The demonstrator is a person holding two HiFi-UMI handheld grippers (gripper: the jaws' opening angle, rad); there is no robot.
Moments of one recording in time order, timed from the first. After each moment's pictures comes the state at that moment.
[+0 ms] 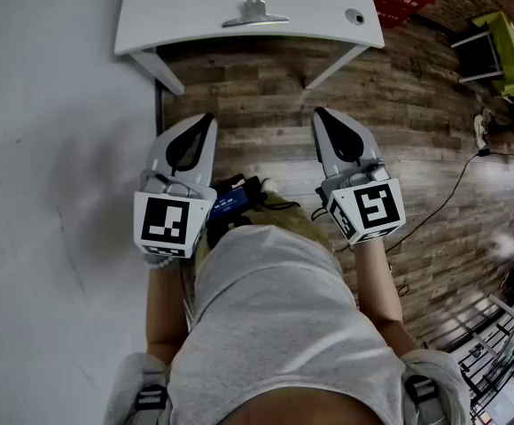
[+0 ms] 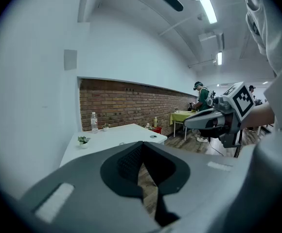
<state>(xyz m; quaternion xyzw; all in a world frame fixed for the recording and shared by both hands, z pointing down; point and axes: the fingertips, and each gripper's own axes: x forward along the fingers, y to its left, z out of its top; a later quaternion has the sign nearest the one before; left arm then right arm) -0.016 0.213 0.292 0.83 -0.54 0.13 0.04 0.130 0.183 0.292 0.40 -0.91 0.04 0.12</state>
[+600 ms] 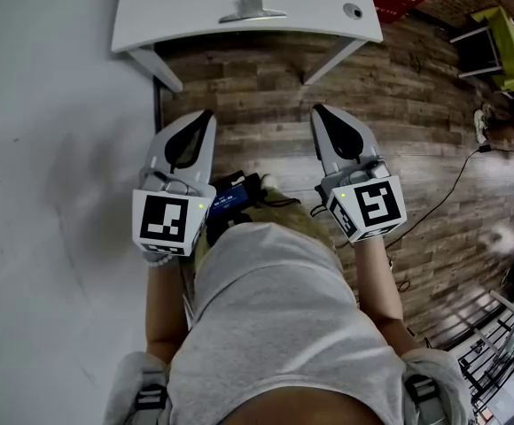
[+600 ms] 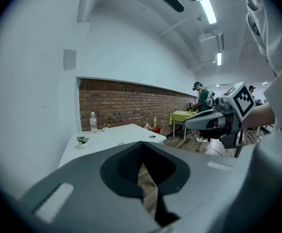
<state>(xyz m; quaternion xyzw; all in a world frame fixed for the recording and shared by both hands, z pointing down) -0.013 0.215 0.291 0.84 -0.53 0.12 0.04 0.131 0.188 0.292 0.40 -0.91 0.05 0.11</state>
